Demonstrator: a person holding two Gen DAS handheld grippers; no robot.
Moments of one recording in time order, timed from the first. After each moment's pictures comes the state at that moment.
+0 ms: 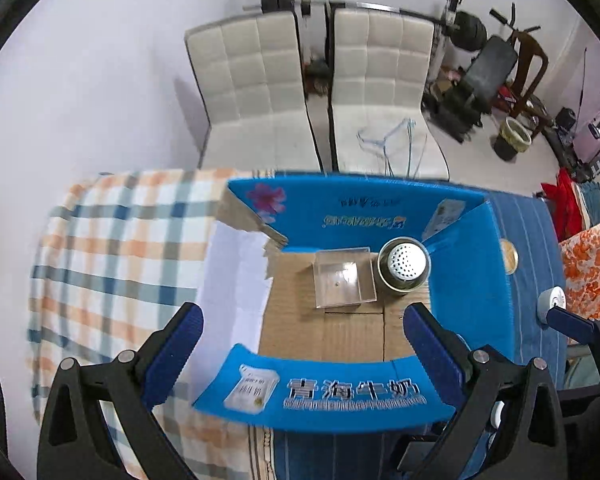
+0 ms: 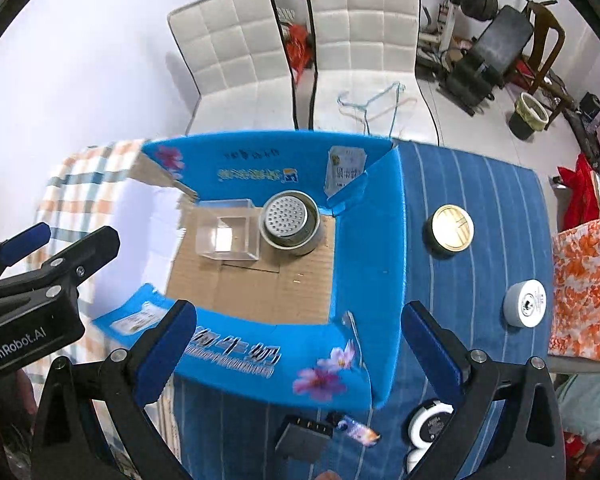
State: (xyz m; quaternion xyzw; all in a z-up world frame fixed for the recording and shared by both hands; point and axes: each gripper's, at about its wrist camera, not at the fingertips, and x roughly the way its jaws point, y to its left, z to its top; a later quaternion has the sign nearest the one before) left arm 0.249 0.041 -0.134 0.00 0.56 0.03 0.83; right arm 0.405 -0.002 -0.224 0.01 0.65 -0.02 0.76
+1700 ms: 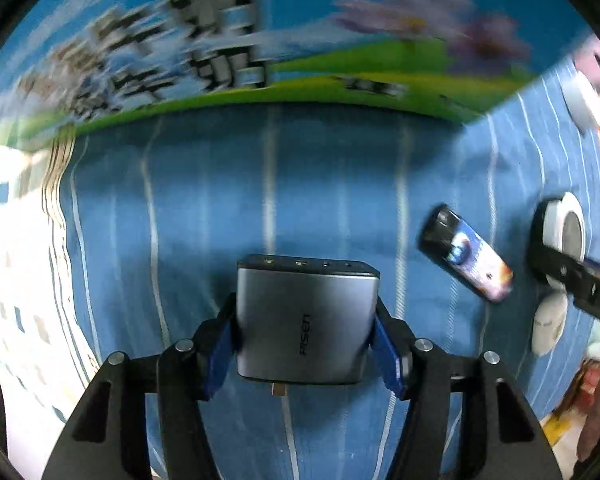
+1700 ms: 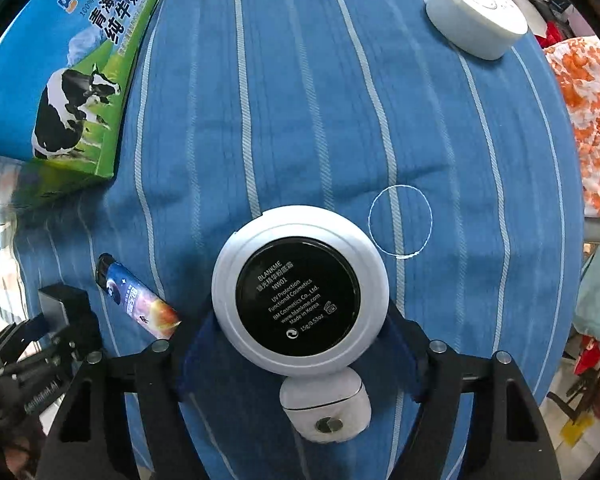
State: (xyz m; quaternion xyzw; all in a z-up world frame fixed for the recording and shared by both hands) left arm 0.093 -0.076 -0.361 -0.02 0.73 -0.01 0.69; right arm 0.212 -0.191 -0.376 0.07 0.76 -0.12 0.64
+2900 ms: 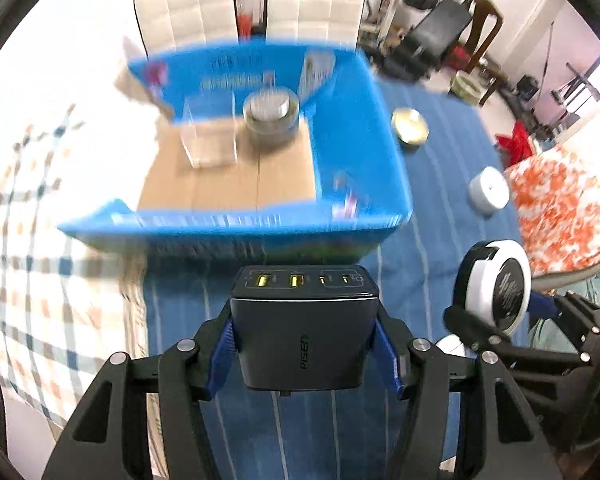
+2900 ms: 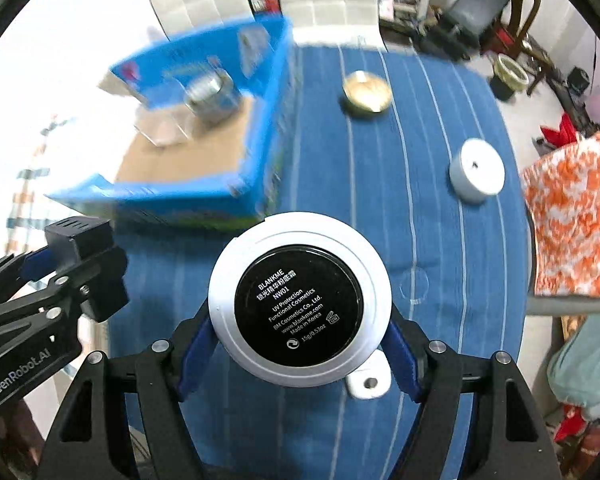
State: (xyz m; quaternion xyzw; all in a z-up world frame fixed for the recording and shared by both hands) left arm 0.112 -0.072 -0.171 -0.03 0.60 -0.05 0.80; right arm 0.230 -0.083 -0.212 0.01 0.67 -0.04 0.74
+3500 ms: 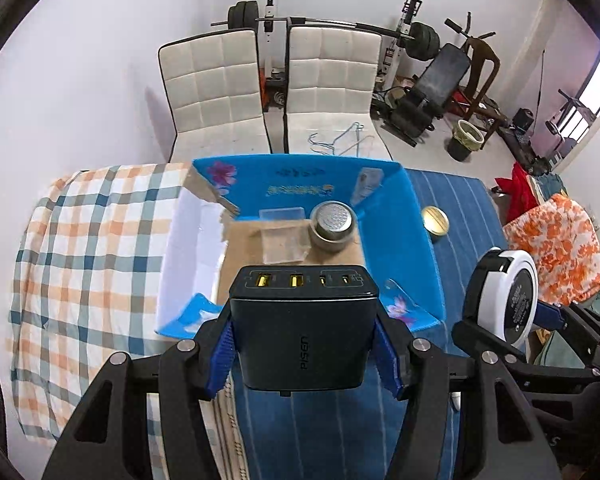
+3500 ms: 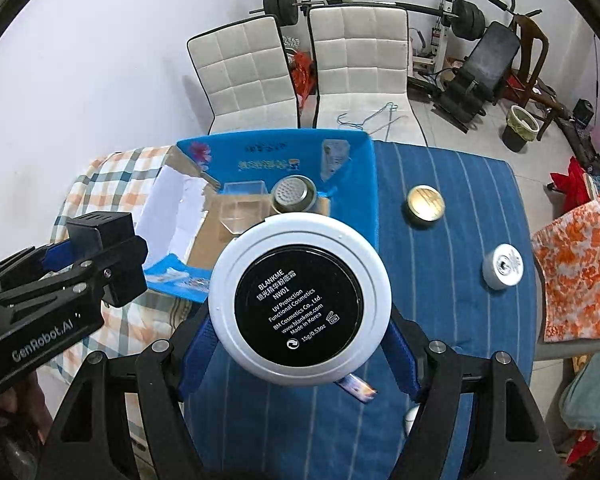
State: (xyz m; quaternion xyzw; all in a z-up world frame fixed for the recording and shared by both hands) left arm 0.163 0.027 -0.100 -0.02 0.54 -0.05 0.84; right arm 0.314 0.010 -0.146 0.01 0.61 -0.02 0.79
